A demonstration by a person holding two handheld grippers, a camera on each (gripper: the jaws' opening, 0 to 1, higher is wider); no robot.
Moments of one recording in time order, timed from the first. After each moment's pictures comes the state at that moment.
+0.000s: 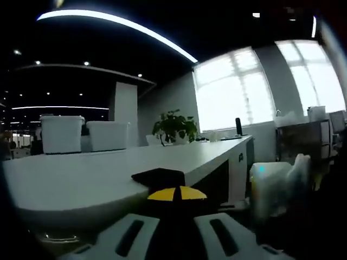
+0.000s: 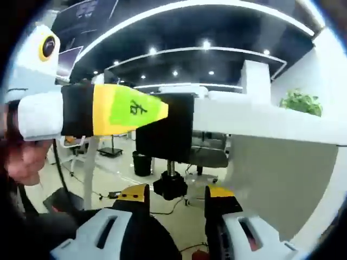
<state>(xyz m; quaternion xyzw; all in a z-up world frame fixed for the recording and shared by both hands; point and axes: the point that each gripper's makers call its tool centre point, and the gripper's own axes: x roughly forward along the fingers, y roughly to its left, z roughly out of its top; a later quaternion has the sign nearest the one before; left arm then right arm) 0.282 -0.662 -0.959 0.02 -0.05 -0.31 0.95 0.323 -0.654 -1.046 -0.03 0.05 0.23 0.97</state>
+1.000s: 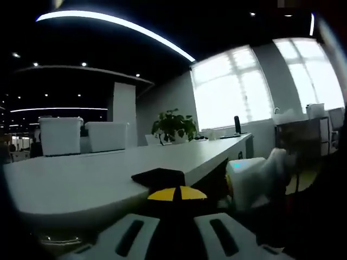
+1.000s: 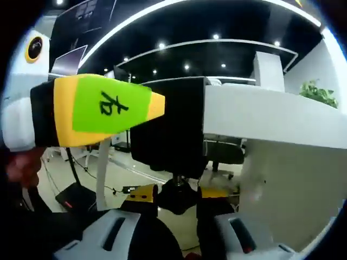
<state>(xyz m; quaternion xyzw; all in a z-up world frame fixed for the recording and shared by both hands) 0.288 -0.658 -0.959 0.03 -0.05 -0.31 0.95 0.341 -0.637 -1.045 -0.06 0.06 0.35 0.93</state>
